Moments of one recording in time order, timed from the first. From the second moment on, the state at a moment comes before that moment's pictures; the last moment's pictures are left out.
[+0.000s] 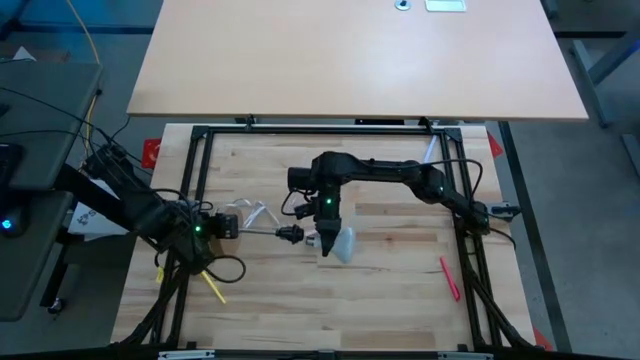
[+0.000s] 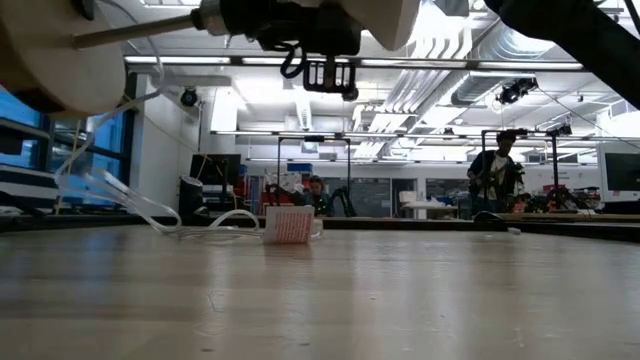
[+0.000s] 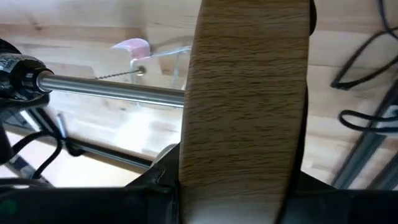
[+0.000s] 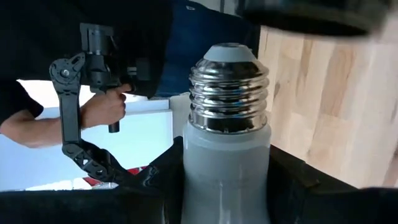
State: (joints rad) left arm -0.72 1.22 1.29 -1.55 -0.56 0.91; right arm -0.07 2.35 2.32 -1.53 -1.16 -0.10
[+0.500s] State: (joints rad) left arm -0.75 1.21 1.29 -1.55 -0.40 0.69; right arm -0.04 2.27 2.35 -1.54 -0.23 -0.13
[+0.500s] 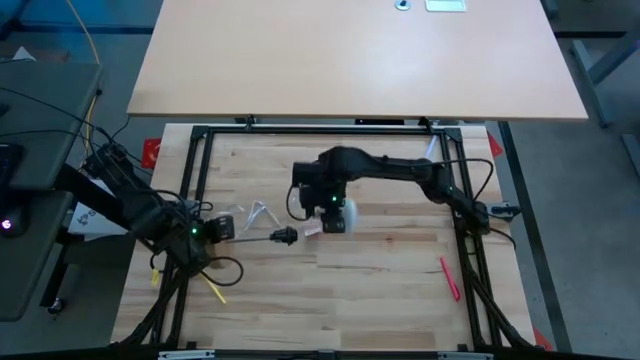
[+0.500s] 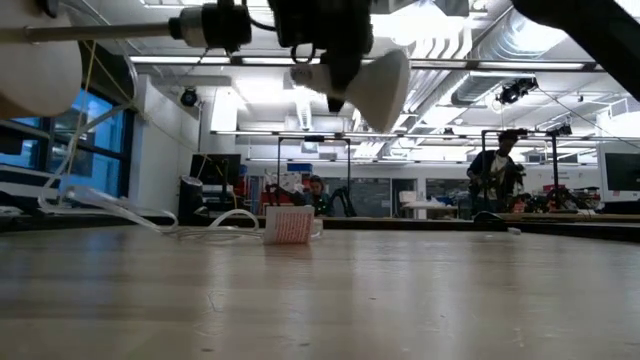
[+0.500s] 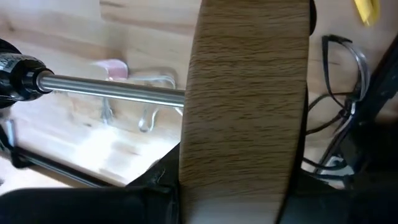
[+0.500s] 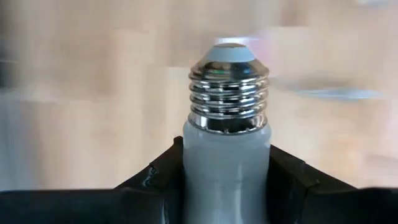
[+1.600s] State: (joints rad) left arm -0.41 1.06 1.29 -1.46 -0.15 0.71; right arm 0.08 2.27 2.33 -1.41 0.59 -0.10
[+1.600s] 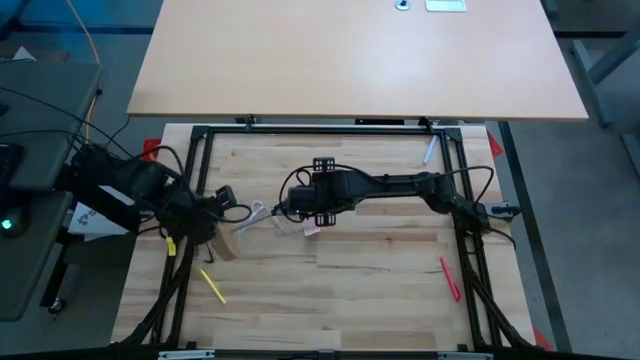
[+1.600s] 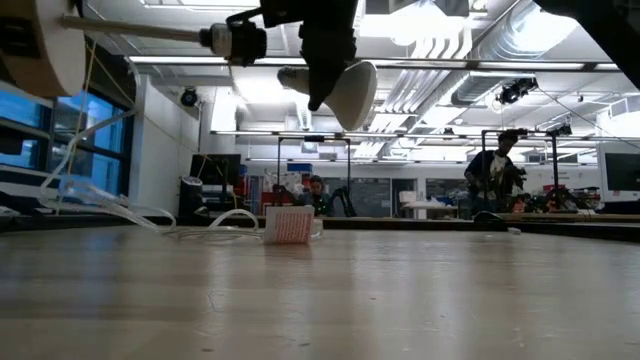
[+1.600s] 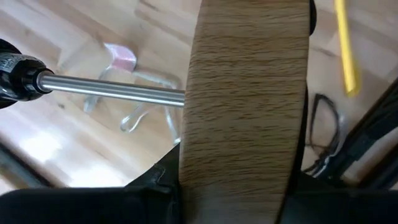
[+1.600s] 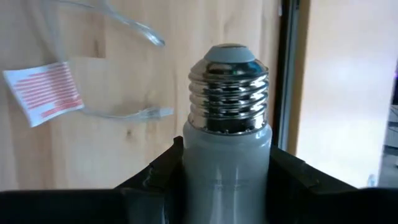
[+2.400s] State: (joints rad) left arm -0.31 0.97 1.29 -1.44 -0.07 0.54; right arm 0.04 2.27 2.33 -1.21 0.62 -0.38
